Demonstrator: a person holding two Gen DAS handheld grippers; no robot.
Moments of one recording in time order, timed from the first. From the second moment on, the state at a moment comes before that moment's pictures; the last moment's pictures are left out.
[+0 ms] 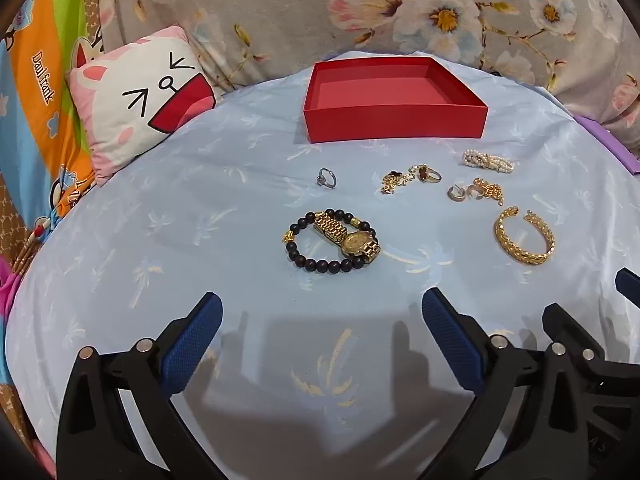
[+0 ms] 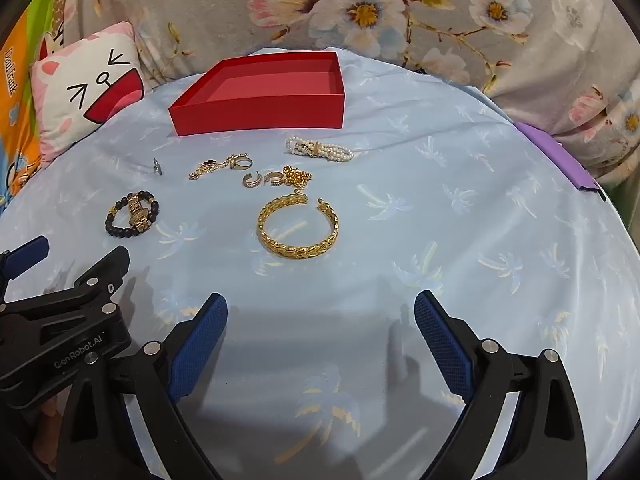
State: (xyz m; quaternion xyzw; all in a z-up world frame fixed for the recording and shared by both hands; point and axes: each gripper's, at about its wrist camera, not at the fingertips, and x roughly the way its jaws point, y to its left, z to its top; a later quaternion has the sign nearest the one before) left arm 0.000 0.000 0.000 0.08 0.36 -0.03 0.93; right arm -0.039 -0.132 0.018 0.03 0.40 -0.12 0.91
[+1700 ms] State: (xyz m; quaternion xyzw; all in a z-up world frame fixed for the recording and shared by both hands) left arm 0.002 -0.005 -0.005 0.08 0.36 -0.04 0.93; right arm -0.038 -0.136 0.016 0.04 0.40 -0.12 0.91
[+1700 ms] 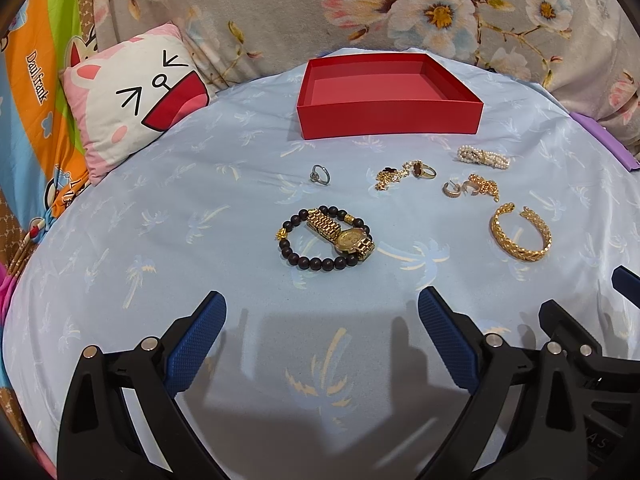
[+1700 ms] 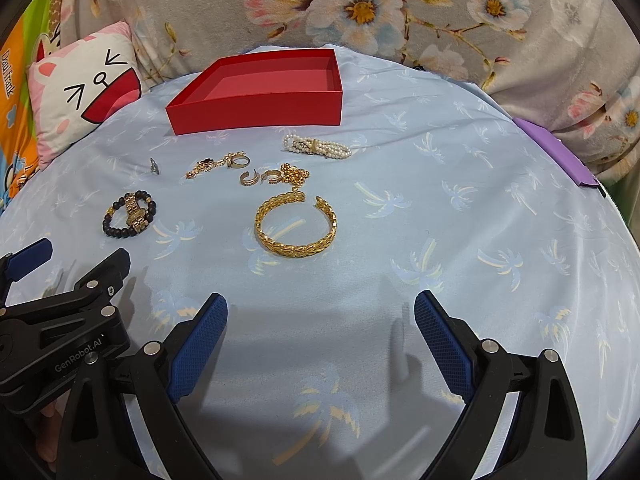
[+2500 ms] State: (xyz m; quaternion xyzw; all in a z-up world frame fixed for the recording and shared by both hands) left arm 0.002 -0.005 -0.007 0.08 0.36 -0.04 0.93; right arm -0.037 -0.136 0.015 0.04 0.40 -0.12 0.91
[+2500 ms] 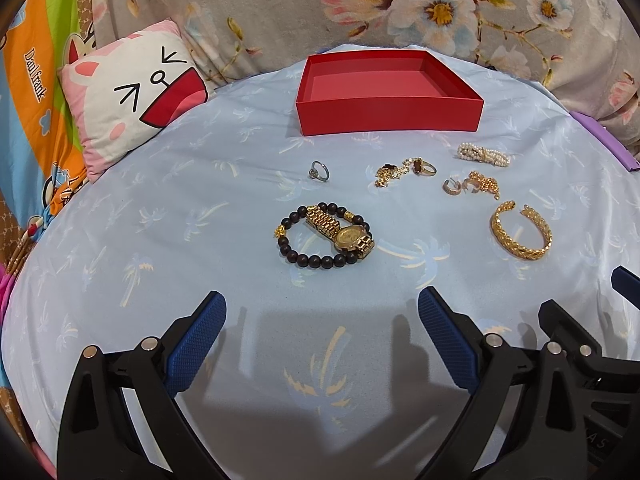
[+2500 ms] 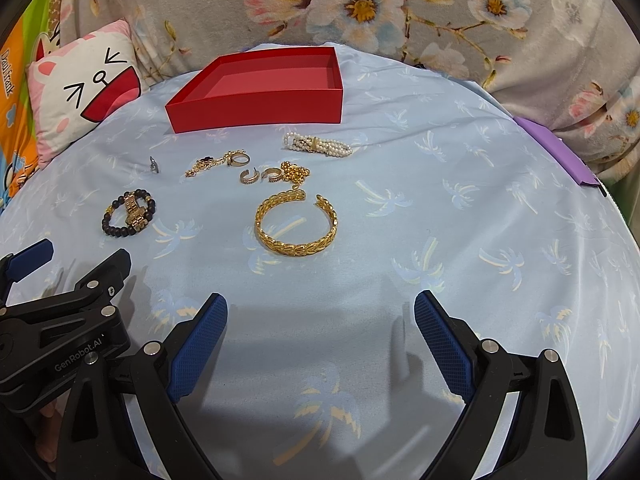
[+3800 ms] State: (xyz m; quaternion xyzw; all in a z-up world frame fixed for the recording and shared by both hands) left arm 0.001 0.003 -0.012 0.05 0.37 -0.06 0.93; right arm -0.038 -0.138 0.008 0.05 0.41 -0.11 0.91
